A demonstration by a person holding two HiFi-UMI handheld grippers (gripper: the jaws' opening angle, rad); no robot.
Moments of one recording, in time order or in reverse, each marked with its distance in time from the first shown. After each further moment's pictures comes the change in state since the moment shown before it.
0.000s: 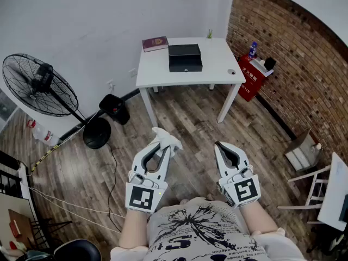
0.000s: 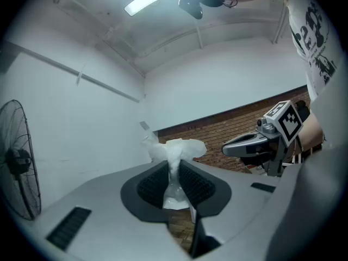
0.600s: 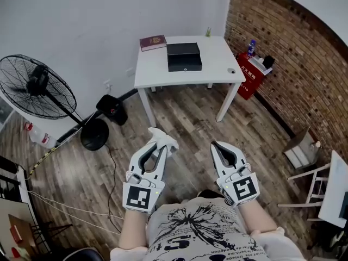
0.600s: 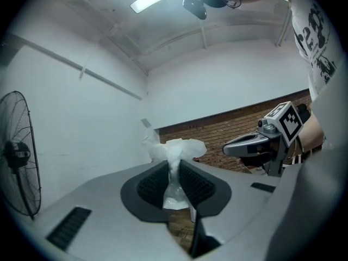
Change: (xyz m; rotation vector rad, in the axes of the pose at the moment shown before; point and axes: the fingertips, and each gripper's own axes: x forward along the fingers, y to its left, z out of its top) left arm 0.003 0.038 -0.022 -0.042 0.017 0.006; right arm 0.037 0.016 -0.006 0.036 -0.005 0.032
